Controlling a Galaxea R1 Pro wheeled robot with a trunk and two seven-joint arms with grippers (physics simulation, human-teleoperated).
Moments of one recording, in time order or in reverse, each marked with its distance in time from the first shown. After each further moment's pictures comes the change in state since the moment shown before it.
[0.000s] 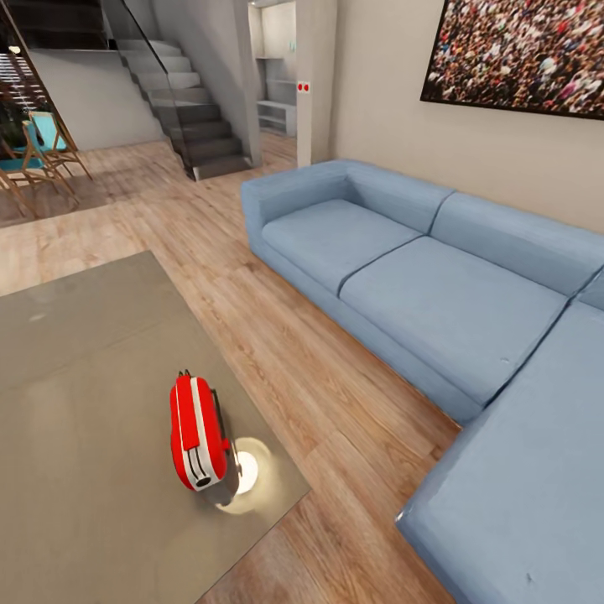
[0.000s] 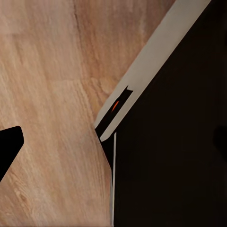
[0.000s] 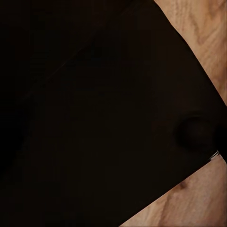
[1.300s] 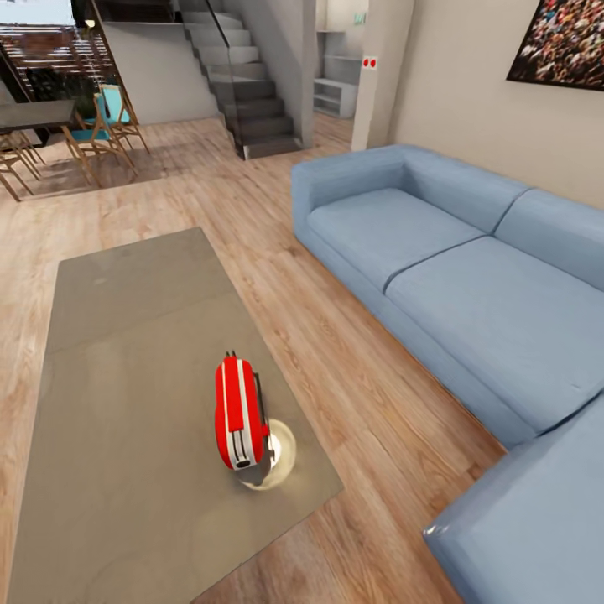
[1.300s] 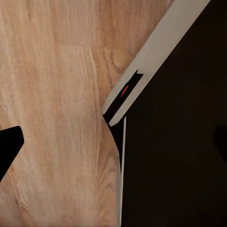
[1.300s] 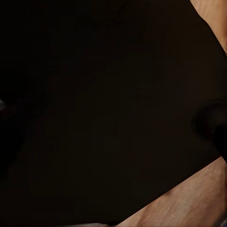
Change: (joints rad) left arm 0.000 -0.002 0.000 -0.001 0.000 0.000 0.000; right arm 0.000 0.000 0.000 0.000 0.000 0.000 0.000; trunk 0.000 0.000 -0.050
